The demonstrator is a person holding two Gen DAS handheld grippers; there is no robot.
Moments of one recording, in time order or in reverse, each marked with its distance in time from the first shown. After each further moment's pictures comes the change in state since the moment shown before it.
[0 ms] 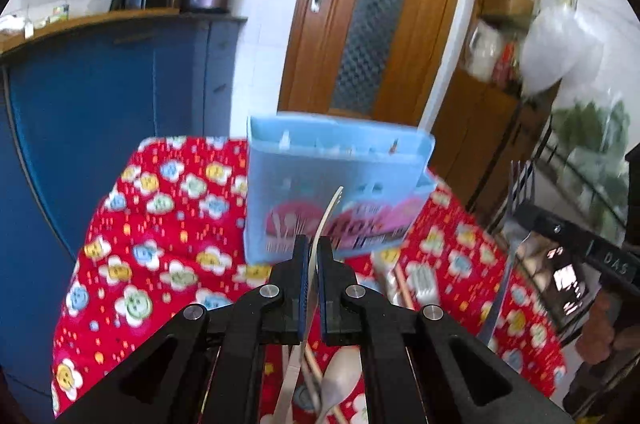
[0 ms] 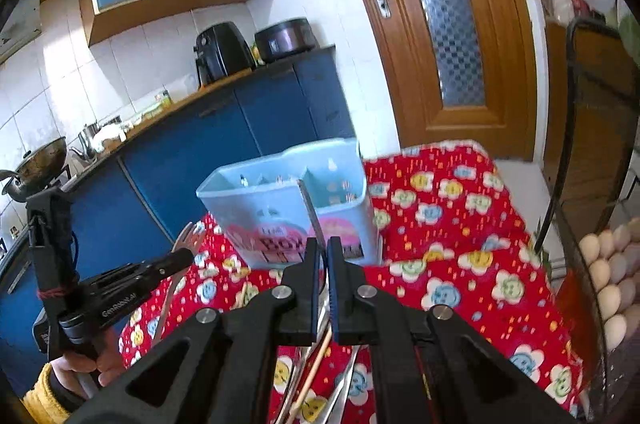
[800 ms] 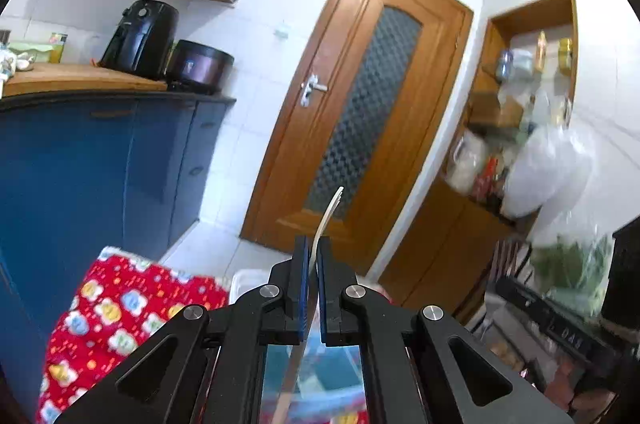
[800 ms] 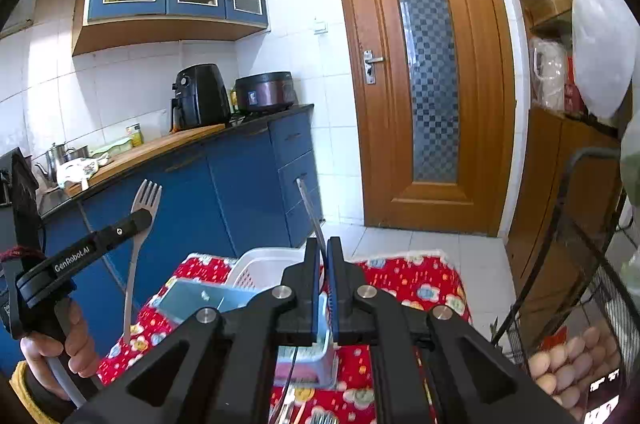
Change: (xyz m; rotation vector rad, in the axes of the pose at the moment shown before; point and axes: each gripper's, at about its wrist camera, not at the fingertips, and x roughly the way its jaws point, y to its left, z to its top) left arm 0.020 0.020 0.127 -0.143 -0.318 -0.132; right arm 0.024 0.012 0.107 -0.131 -0.160 -0.163
